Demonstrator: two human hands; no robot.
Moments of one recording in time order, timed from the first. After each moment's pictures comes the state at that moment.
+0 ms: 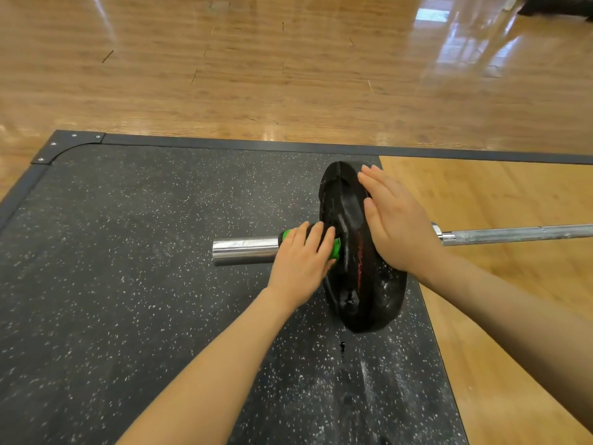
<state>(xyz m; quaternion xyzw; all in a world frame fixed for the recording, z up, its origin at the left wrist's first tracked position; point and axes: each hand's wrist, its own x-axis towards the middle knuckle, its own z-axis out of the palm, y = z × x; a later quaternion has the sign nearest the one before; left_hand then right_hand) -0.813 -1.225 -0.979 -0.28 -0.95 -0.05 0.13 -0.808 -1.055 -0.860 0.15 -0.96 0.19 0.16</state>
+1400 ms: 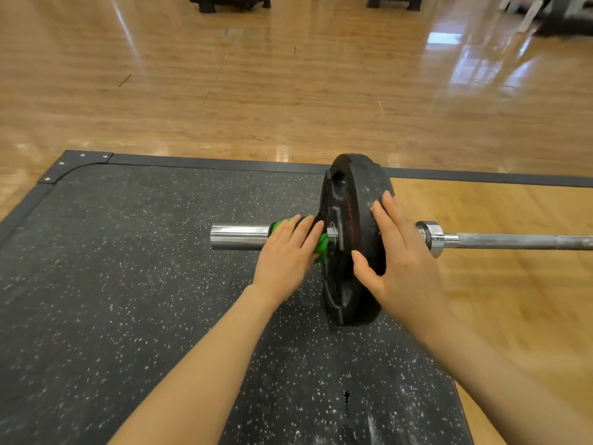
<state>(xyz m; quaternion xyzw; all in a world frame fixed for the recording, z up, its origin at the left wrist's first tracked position) -0.889 -1.238 -0.995 -0.26 -0.94 -0.05 0.19 -0.817 -1.047 -0.905 0.14 -0.93 0.19 0.27</state>
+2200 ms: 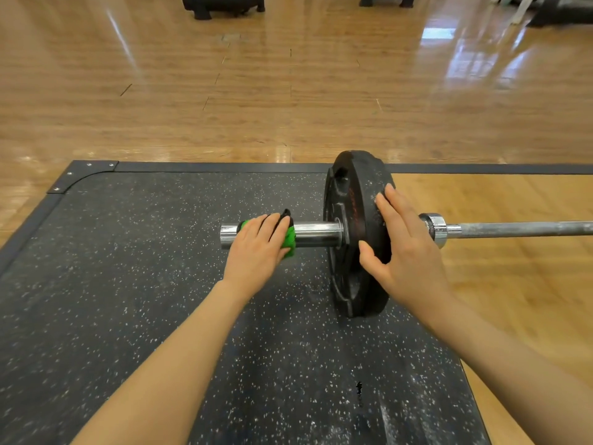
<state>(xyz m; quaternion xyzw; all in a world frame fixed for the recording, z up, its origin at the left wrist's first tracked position) -0.890 -1.300 -0.984 -0.24 -0.95 -0.01 0.20 -0.818 -1.051 -0.902 0.12 -0.93 0.21 0.27</state>
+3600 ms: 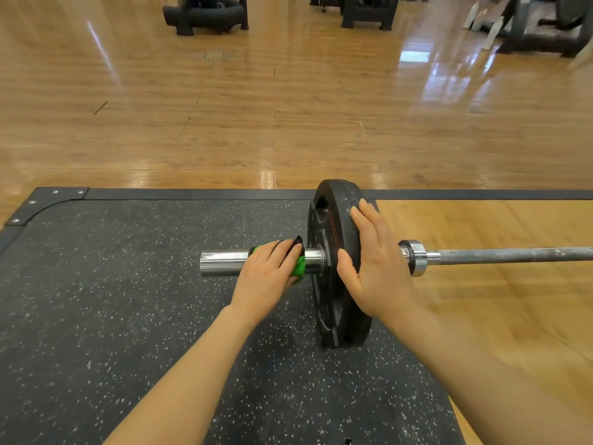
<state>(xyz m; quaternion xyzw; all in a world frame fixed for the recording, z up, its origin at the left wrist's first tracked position) -0.936 -1.257 -0.980 -0.30 -0.94 -0.08 0.16 -0.879 -1.059 -0.891 0.10 -0.94 0.24 0.23</state>
